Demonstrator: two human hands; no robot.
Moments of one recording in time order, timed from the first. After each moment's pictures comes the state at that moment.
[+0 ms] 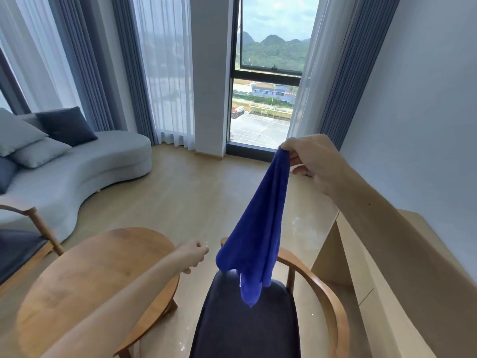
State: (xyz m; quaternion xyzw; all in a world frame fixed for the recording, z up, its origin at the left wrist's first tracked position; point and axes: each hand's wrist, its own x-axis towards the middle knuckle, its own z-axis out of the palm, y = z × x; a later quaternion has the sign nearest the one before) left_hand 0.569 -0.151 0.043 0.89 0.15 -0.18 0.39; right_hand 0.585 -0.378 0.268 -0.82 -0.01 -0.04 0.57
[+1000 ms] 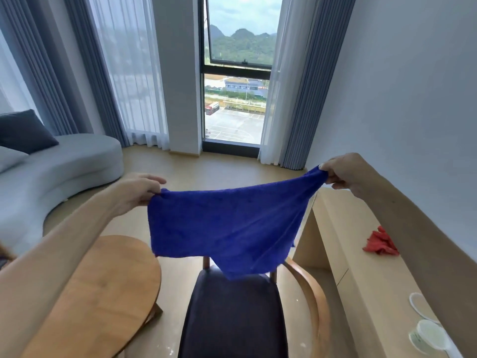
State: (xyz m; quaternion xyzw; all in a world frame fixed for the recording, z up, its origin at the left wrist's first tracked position) left_hand 0.618 -0.105 0.165 0.80 0.12 -0.07 0.59; right_hand 0.604 -0.503 0.235 -0.86 0.16 -0.05 0.48
